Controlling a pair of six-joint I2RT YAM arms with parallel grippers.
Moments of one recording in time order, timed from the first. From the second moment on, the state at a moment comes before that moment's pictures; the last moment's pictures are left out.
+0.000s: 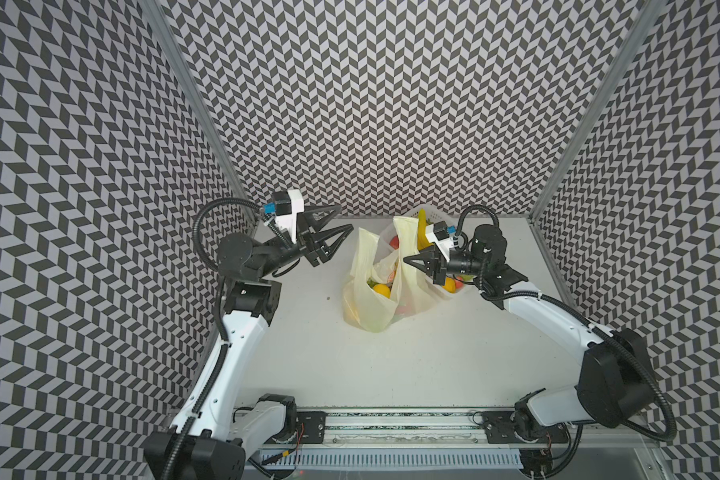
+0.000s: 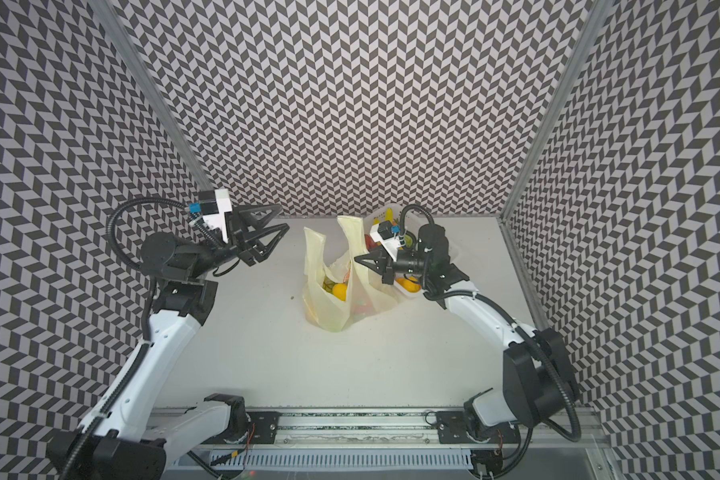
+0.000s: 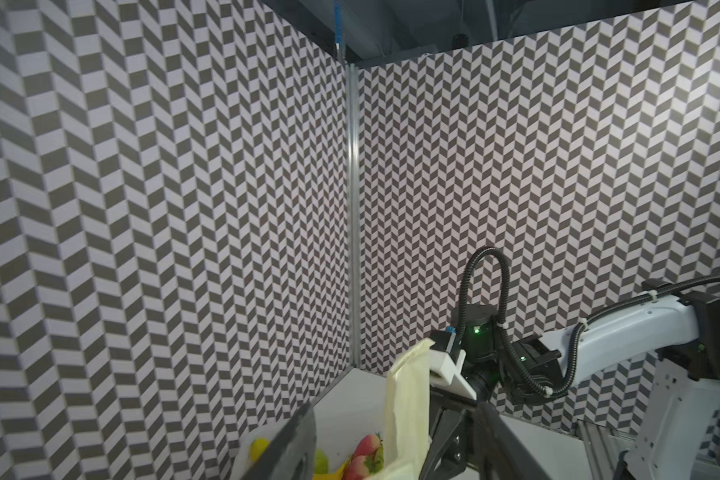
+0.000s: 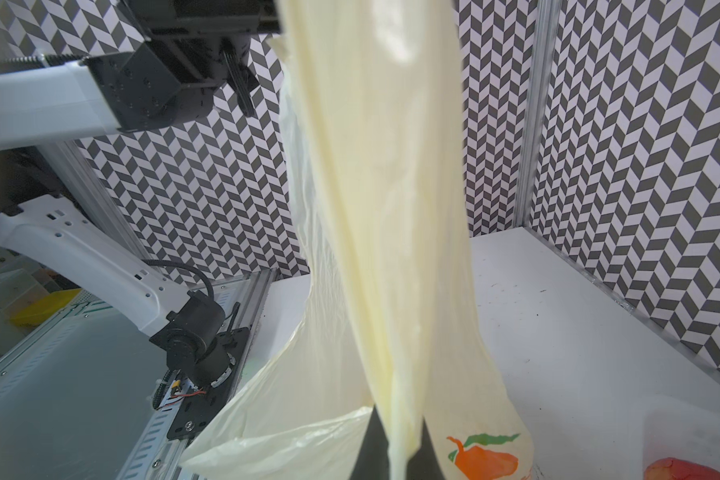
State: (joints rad) left arm -0.09 1.03 1.03 0.46 0.96 -0.39; right arm 0.42 1.45 1.04 0.29 -1.00 -0.01
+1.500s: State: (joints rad) left arm -0.21 1.33 0.65 0.87 0.98 -0.28; right arm 0.42 1.43 1.04 0.28 -1.00 -0.02
